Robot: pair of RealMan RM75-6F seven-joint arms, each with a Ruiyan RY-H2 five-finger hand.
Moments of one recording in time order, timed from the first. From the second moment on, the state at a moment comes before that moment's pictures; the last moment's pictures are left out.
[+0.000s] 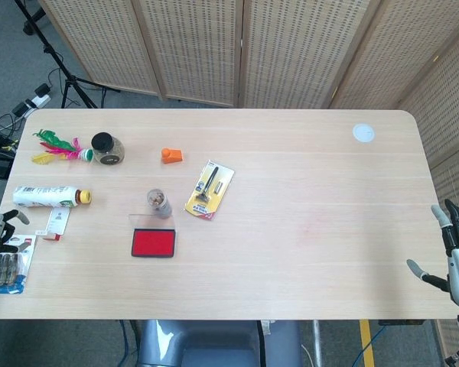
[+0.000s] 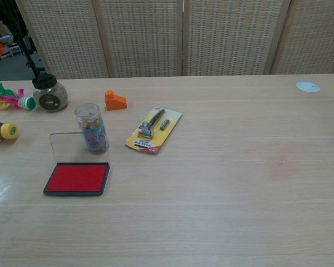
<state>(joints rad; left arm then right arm) -0.32 -1.34 -0.04 -0.86 1.44 0.99 -0.55 0.05 -1.10 0.12 -1.59 -1.55 1.63 0.11</state>
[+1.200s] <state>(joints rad) -0.39 -1.49 0.02 -0.61 1.49 0.90 -0.58 0.06 -1.09 0.12 -1.59 -1.54 1.61 0.14</state>
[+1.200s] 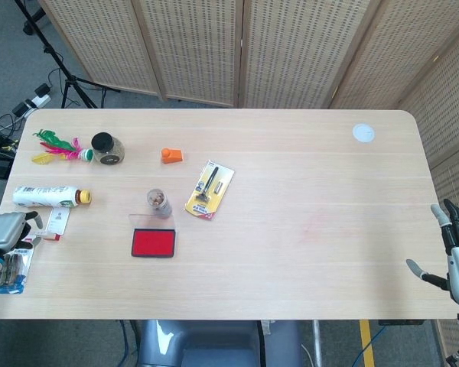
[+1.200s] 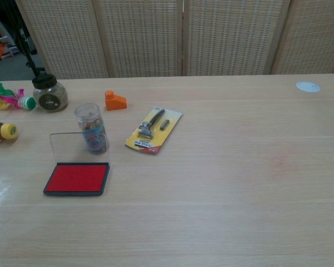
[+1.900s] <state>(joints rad) -0.40 -1.50 0.02 -0.62 1.48 0.88 -0.53 0.06 -1.08 0.12 -1.59 -1.54 1.61 0.16</state>
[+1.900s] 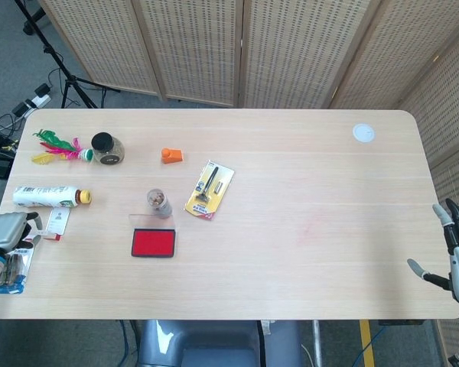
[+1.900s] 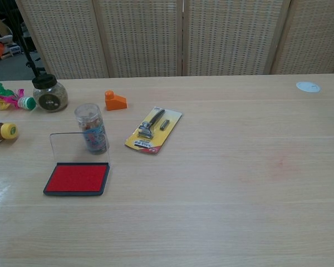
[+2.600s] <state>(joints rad) -0.40 -1.39 0.01 -0.78 1.49 0.94 -0.58 0.06 -1.07 0.12 -1.59 -1.54 1.61 0.18</state>
